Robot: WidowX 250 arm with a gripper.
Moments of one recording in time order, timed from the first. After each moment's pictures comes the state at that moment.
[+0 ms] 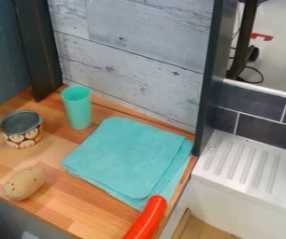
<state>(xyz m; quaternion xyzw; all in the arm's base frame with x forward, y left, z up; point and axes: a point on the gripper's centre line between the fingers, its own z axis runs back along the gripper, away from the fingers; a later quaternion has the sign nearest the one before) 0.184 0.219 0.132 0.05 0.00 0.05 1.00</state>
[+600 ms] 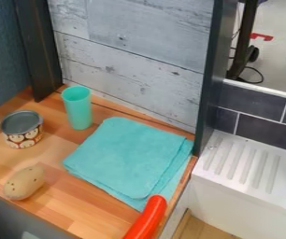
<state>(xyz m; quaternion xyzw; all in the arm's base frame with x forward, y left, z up) 0.166 0.166 0.107 0.01 0.00 -0.03 1.00</state>
